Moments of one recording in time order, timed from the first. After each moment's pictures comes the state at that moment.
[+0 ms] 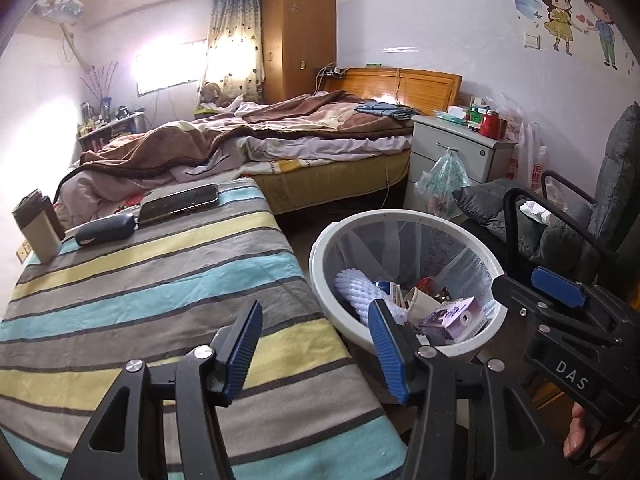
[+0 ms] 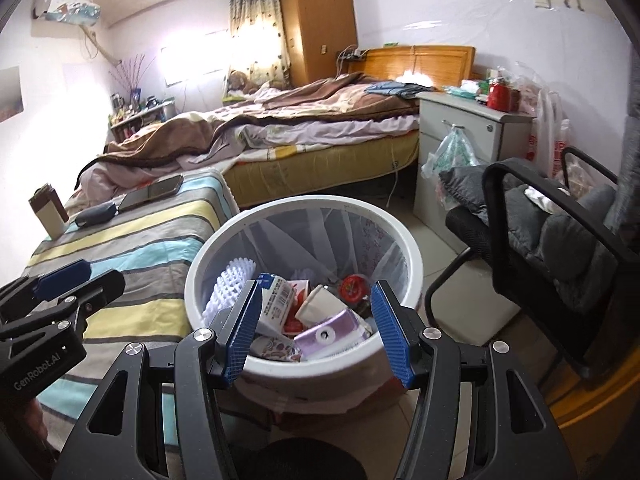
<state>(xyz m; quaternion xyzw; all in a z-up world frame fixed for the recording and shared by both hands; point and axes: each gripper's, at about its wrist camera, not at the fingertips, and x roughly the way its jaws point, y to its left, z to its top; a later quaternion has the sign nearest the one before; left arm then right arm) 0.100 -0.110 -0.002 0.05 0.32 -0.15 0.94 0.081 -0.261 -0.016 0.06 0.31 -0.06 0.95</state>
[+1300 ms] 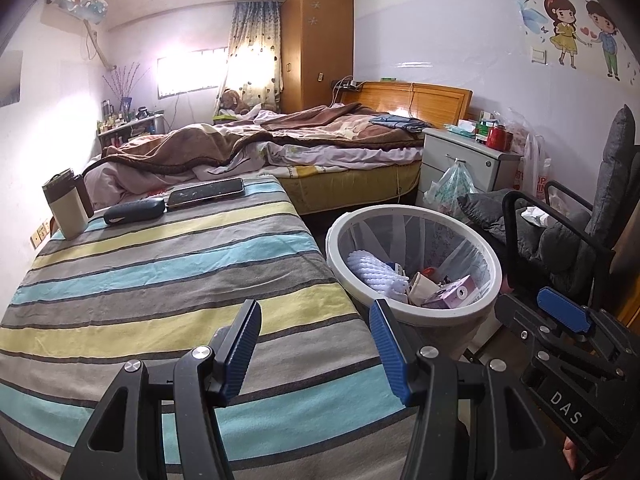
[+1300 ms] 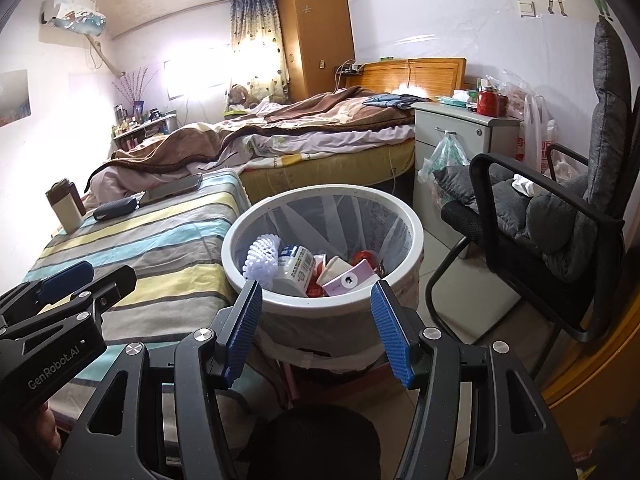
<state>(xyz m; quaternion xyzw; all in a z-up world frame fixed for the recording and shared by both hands) 0.047 -0.087 -0.006 0.03 0.30 -0.12 0.95 0.038 -0.233 -0.023 0.07 0.28 -0.07 0.95</state>
